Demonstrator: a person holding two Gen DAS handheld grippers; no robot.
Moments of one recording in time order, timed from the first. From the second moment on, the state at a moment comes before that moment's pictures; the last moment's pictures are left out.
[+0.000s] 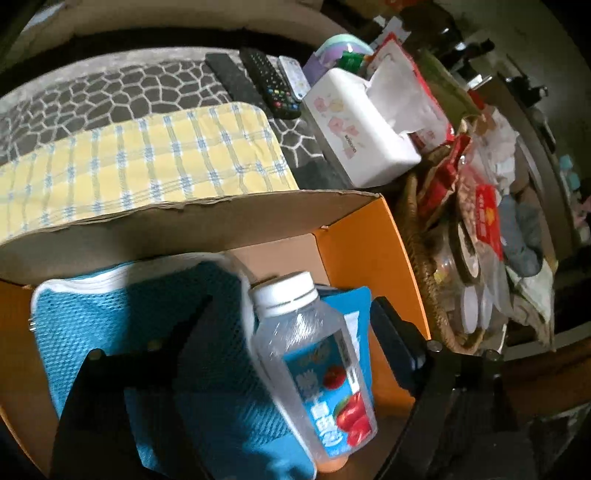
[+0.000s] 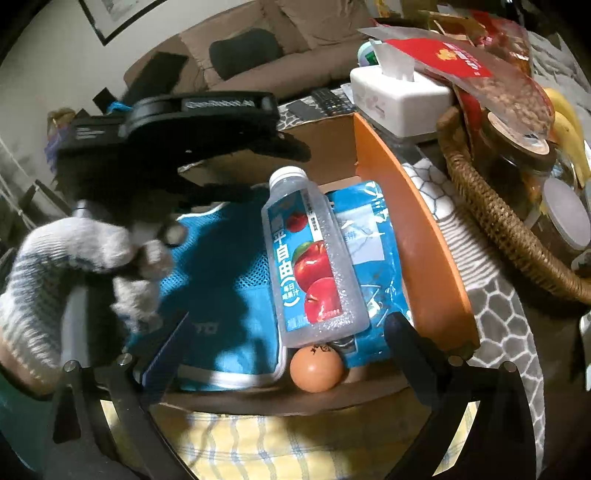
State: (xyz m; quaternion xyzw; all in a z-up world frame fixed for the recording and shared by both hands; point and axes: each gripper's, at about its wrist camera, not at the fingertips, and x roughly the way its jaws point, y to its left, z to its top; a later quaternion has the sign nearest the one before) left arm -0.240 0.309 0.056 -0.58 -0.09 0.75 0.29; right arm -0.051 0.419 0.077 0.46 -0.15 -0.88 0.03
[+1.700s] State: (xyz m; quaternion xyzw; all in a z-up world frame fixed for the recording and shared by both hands) left arm -0.013 0.034 0.095 -0.52 -0.08 0.83 0.17; right arm -0.019 0.320 0.095 0.43 -0.06 -0.90 0.01
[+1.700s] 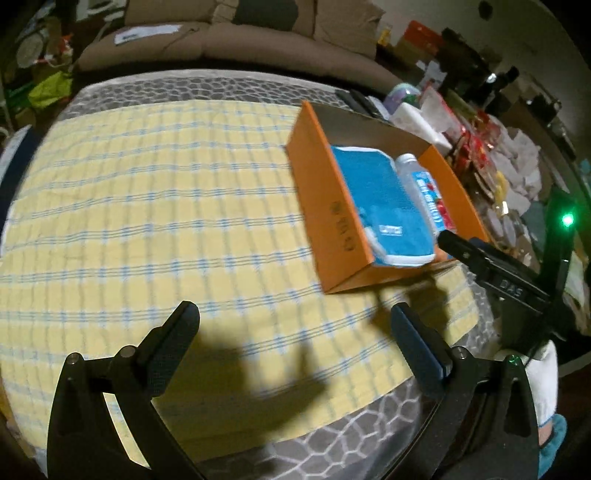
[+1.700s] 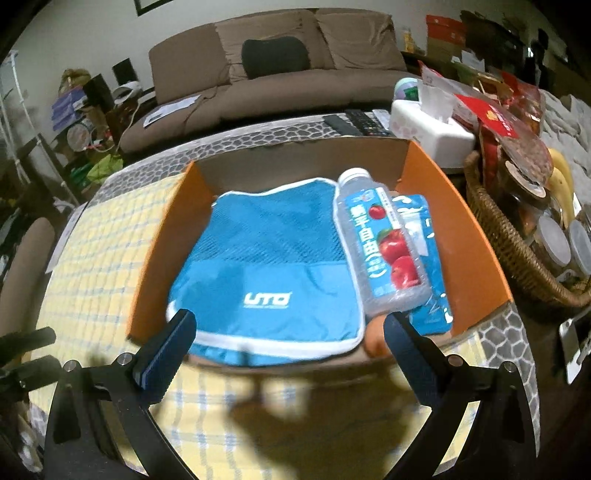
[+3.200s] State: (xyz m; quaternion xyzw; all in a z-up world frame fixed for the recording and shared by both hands) left arm -0.018 0.041 -0.015 -0.51 -0.03 0.86 0.00; right arm -0.003 0.270 0.010 0.46 -0.01 -0.89 0.00
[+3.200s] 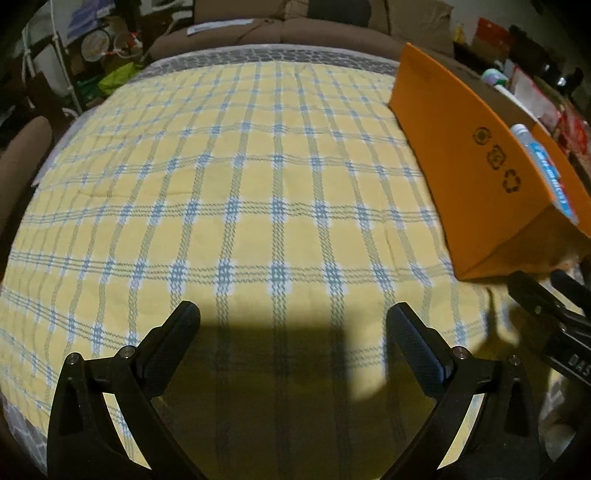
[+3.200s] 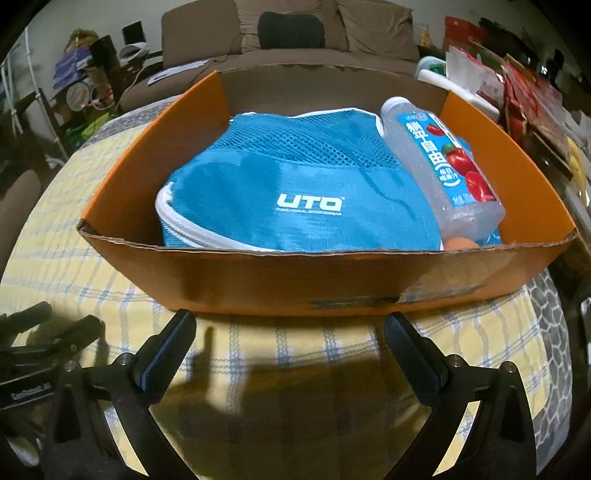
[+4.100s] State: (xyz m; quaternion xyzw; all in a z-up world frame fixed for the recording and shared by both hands) left arm -0.003 0.048 -0.021 -0.46 -0.02 0.89 -0.03; right arm -0.001 0.278 -0.015 0.46 0.01 -0.89 0.00
